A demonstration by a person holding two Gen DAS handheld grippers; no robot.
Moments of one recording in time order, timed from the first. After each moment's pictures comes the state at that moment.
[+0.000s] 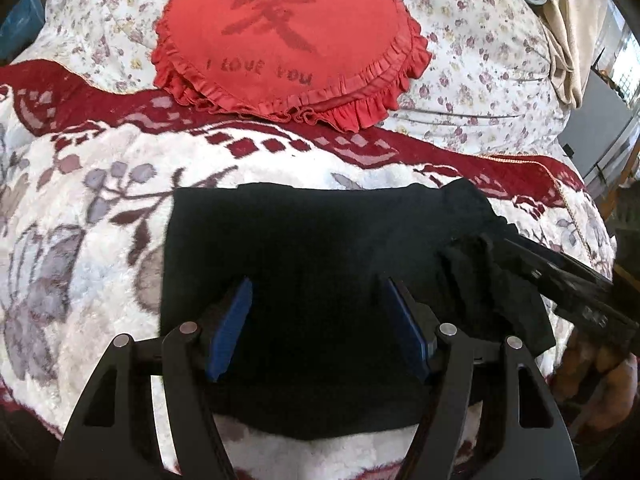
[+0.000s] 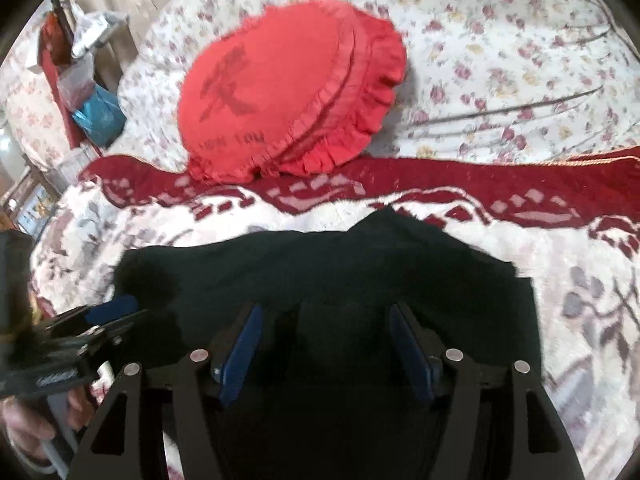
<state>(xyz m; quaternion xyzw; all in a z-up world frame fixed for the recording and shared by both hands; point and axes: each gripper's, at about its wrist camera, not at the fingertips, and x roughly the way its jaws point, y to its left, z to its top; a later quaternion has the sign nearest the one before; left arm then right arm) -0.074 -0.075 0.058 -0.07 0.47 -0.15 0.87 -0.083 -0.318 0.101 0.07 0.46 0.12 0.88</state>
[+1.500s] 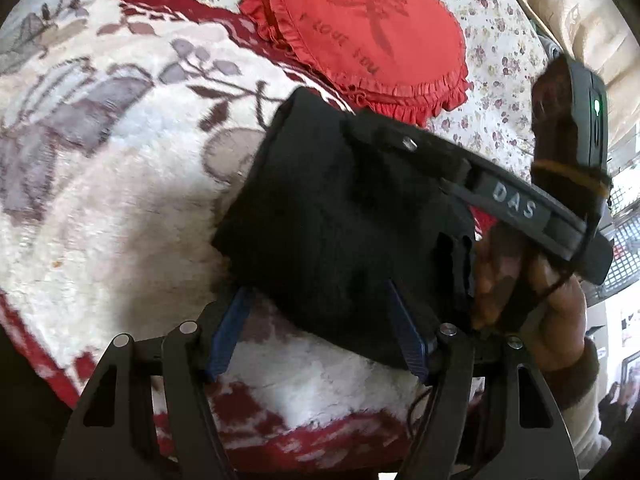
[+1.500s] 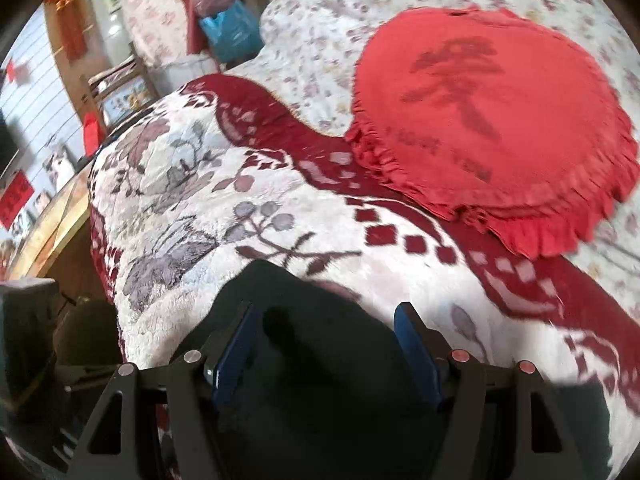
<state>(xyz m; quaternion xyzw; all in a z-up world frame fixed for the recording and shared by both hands) -0.116 -0.016 0.025 -0.27 0.49 -0.14 0.82 0.001 -0.143 0.092 -0.06 0.45 0.34 0.82</state>
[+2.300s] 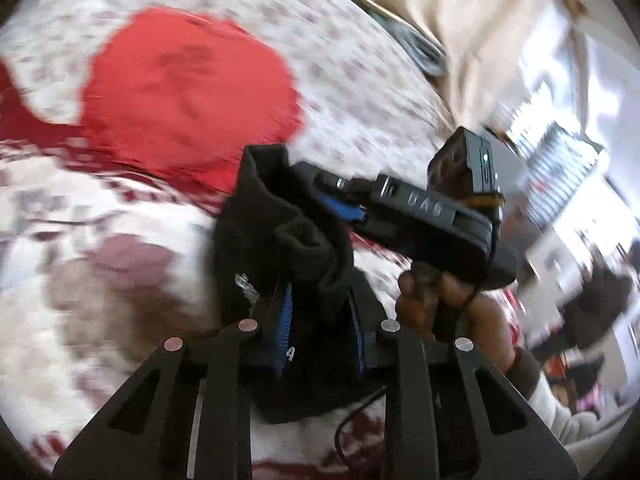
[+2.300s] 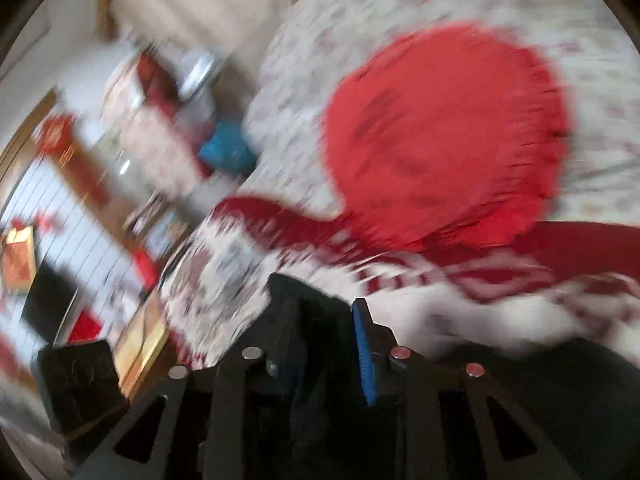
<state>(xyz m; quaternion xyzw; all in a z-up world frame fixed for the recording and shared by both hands) -0.122 -0.100 0.108 -0.20 0.35 -0.34 0.85 -0.027 -0.311 0.140 0.22 0.37 0.27 0.86</state>
